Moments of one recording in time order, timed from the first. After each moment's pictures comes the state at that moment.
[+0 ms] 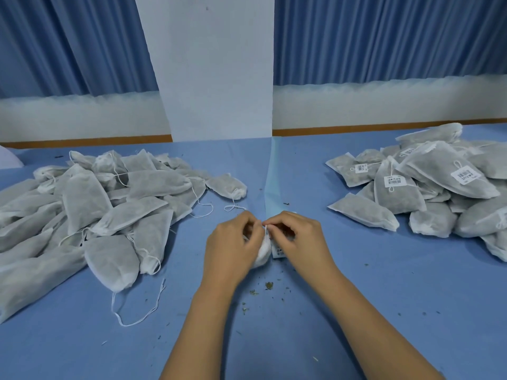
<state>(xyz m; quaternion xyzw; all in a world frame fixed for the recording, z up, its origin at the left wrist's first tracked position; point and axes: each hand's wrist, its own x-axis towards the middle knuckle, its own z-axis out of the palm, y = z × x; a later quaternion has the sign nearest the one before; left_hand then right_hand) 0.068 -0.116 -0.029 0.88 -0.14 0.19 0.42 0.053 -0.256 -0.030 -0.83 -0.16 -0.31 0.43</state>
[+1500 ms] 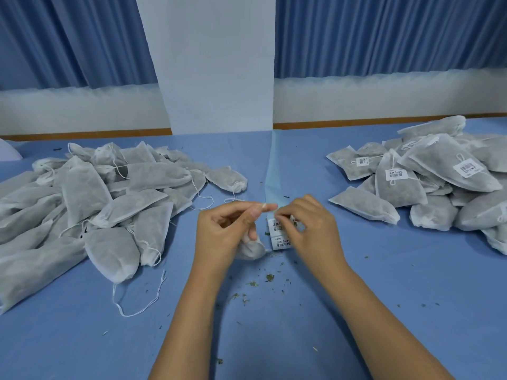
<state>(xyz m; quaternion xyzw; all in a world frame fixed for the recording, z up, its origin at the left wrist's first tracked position) 0.050 -0.103 -0.005 0.64 -0.24 0.11 0.72 0.048 -0.268 -0.026 -0.85 -0.16 -0.41 0.30</state>
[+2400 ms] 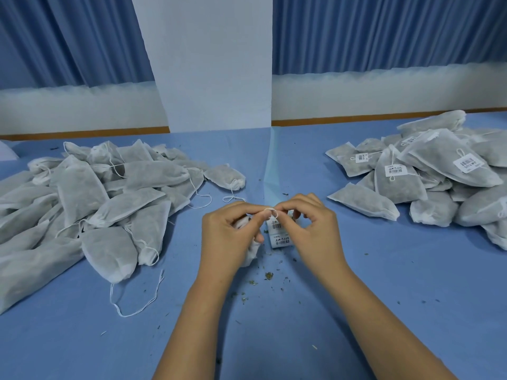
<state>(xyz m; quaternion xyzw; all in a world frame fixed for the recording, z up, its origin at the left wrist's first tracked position) 0.052 -0.115 -0.012 0.74 -0.19 0.18 0.62 0.033 -0.259 -0.014 -0.80 -0.10 -0.31 0.50</state>
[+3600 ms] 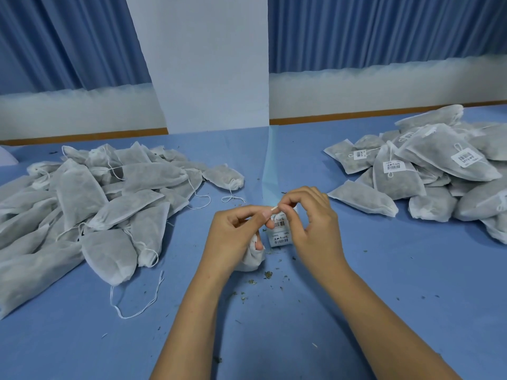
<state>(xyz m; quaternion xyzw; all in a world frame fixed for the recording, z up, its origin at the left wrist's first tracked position) 0.048 -0.117 -0.002 0.71 -0.17 0.00 0.69 0.036 -0.262 -0.018 -0.80 -0.12 -0.42 0.40</state>
